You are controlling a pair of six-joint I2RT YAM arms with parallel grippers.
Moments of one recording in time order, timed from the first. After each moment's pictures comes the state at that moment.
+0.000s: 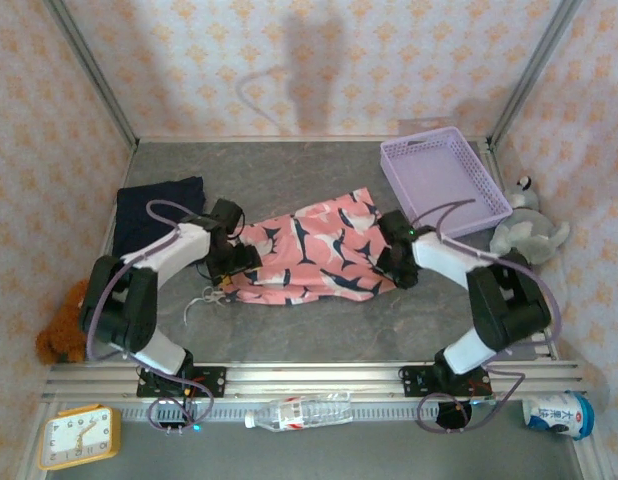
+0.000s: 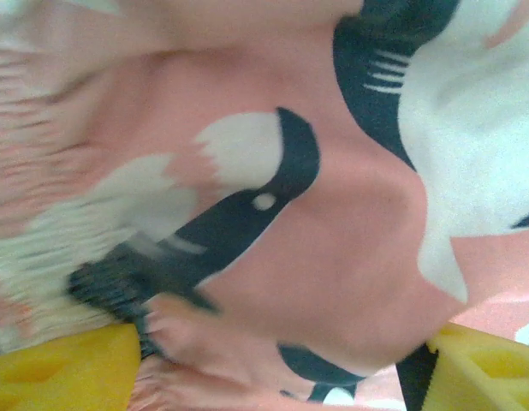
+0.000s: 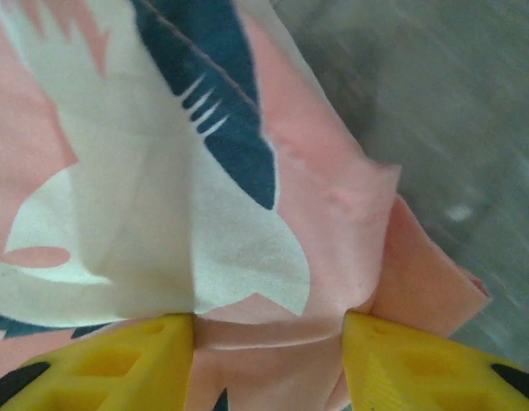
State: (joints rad) left arm -0.25 1.51 0.94 -0.81 0.16 -0.69; right arm 0.40 1.50 0.82 -0.70 0.01 0.91
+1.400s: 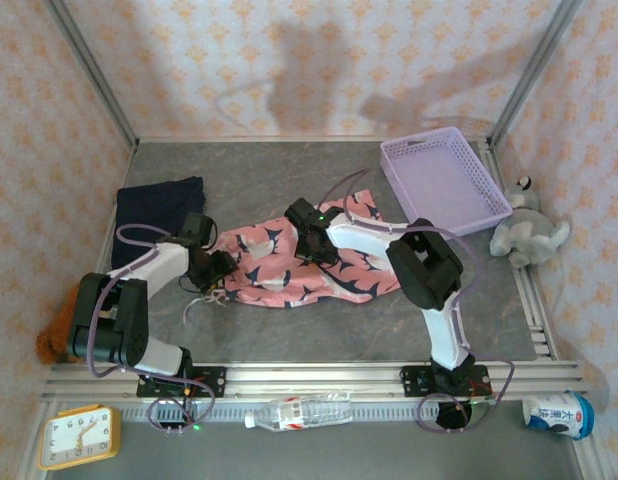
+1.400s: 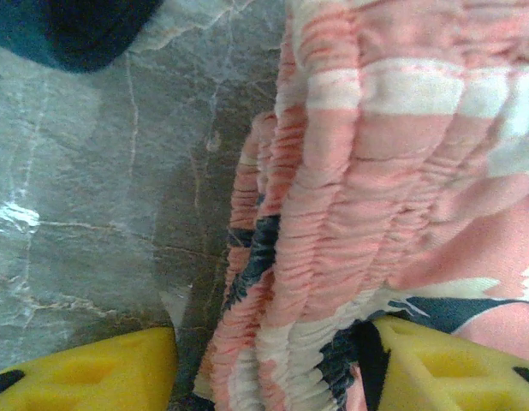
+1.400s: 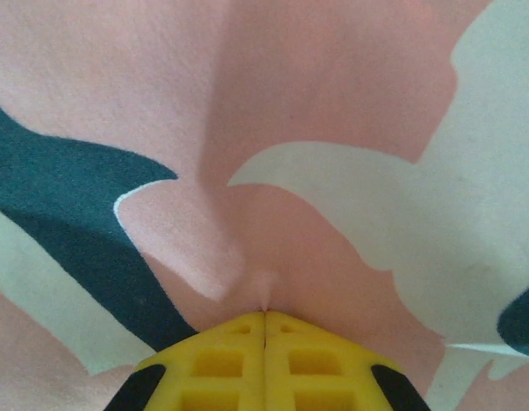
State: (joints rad) left arm -0.08 1.46 0.71 -0.57 0.16 -0.73; right arm 0.78 2.06 1.47 -0.69 0.06 0.98
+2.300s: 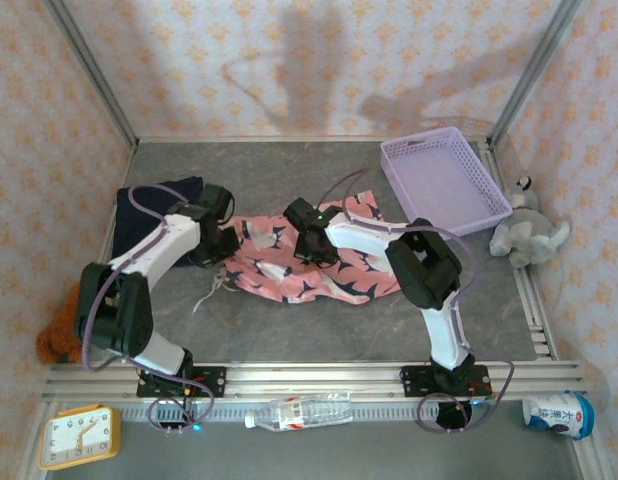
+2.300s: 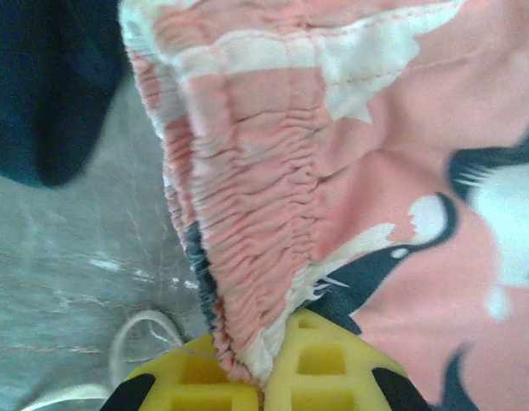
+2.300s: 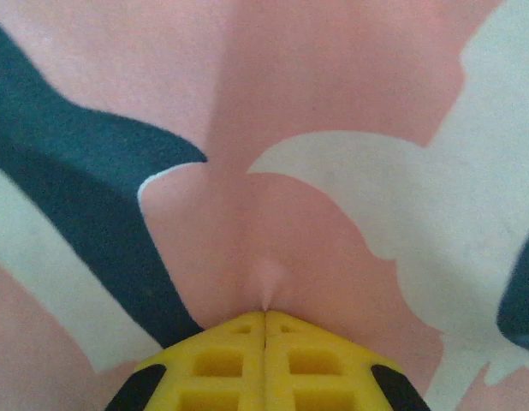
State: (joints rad) left arm -0.19 1.49 1.08 -0.88 -0.01 -0.61; right arm 0.79 2.07 1.49 -0.72 0.07 0.98
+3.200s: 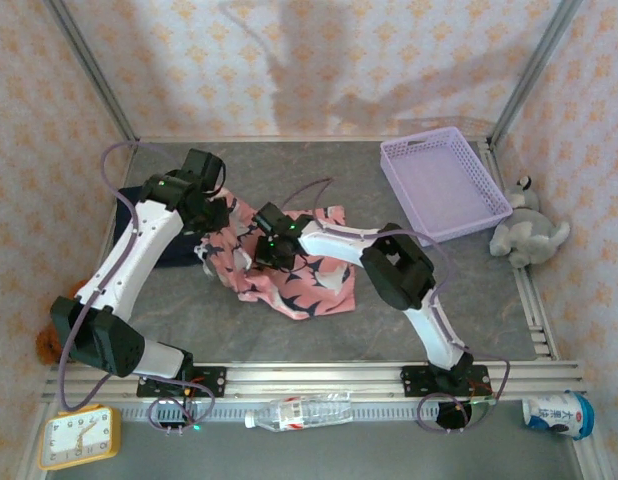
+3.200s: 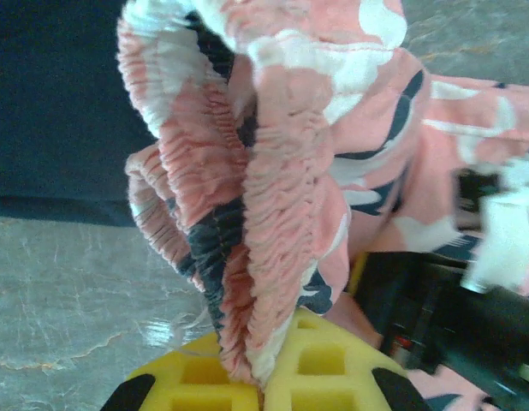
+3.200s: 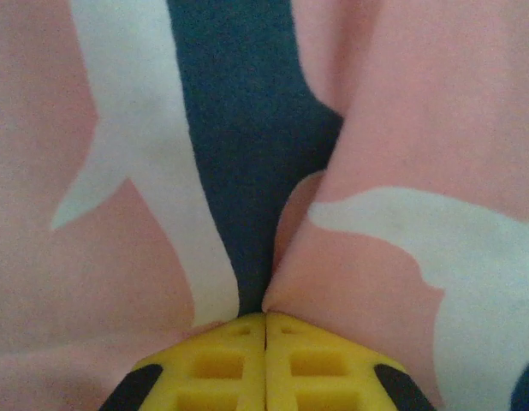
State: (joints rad) left arm -0.24 1.41 1.44 -1.20 -0.14 -0.47; right arm 0.91 2.24 1.68 -0.51 -0.23 1.03
